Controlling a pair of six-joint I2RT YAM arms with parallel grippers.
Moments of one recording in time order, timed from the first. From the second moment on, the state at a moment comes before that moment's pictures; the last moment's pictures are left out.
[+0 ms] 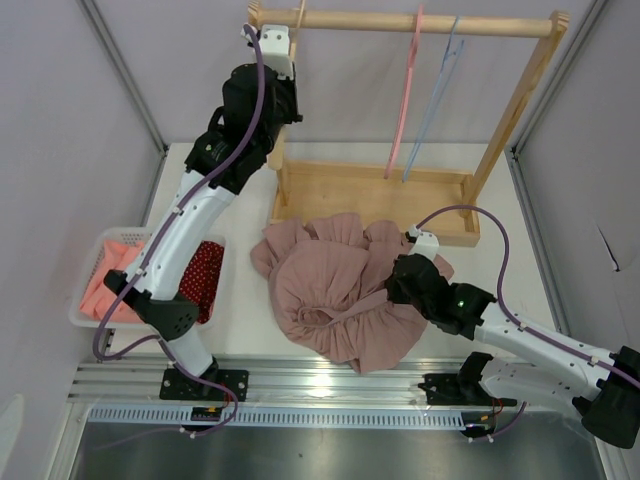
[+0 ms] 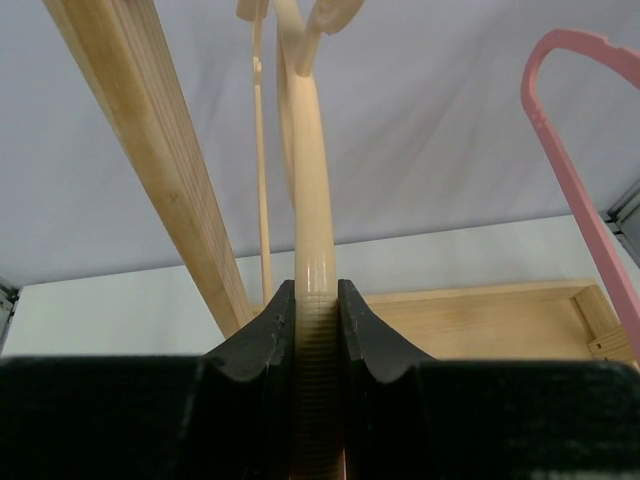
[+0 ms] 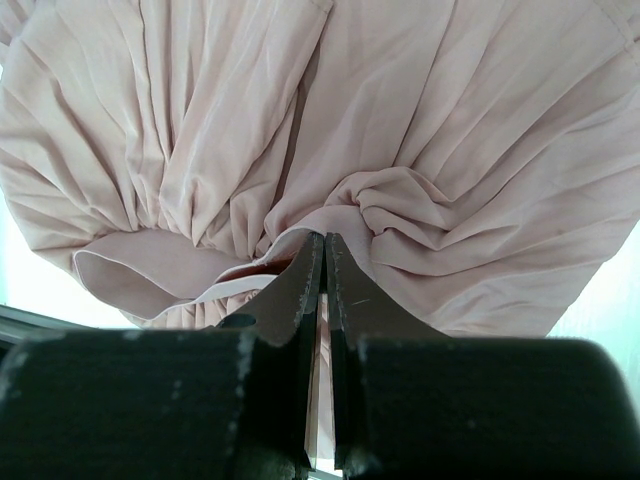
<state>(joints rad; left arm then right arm) -0.62 1.70 2.17 -0.53 -0.45 -0.06 0.91 0.95 0.70 -0.47 0.44 0.78</state>
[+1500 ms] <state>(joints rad) -0.49 1.40 1.69 -0.25 -0.04 -0.16 0.89 0.94 0.69 -0.48 0.43 0.77</state>
